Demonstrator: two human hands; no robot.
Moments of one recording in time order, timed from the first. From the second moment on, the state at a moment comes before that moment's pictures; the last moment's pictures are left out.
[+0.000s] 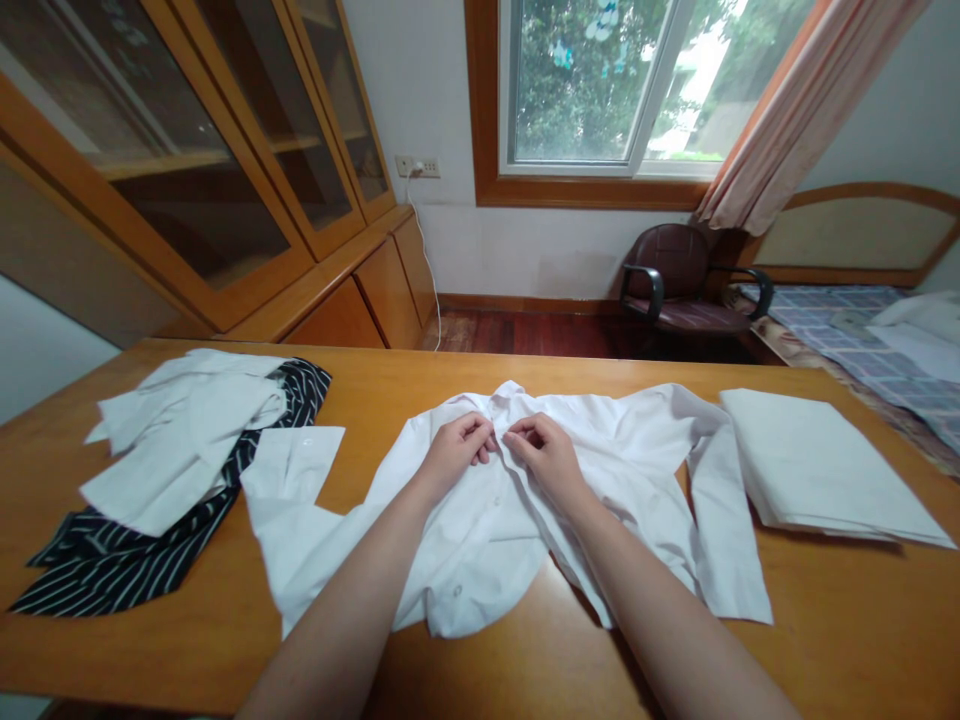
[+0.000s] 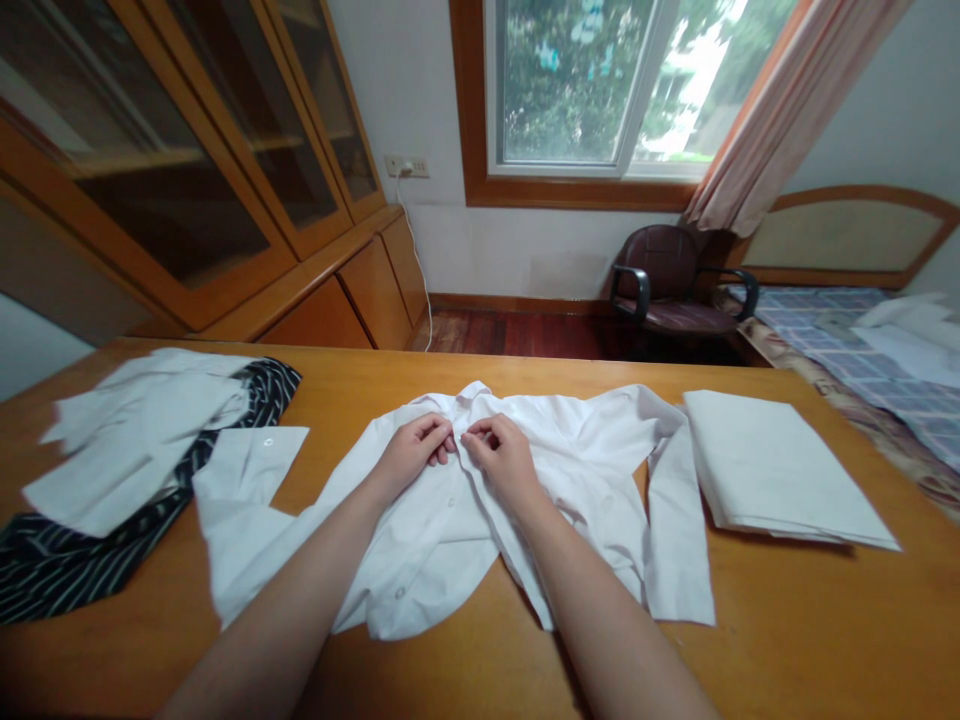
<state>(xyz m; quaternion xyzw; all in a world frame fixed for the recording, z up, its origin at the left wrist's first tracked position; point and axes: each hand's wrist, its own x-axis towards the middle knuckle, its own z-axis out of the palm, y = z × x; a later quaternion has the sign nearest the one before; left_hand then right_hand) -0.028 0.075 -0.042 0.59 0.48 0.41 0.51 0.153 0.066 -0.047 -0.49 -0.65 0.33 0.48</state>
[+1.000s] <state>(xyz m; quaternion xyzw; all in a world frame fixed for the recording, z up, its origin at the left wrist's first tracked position) -0.026 0.072 -0.032 0.58 0.52 0.38 0.50 0.155 0.065 -0.049 -0.50 -0.65 0.32 0.47</state>
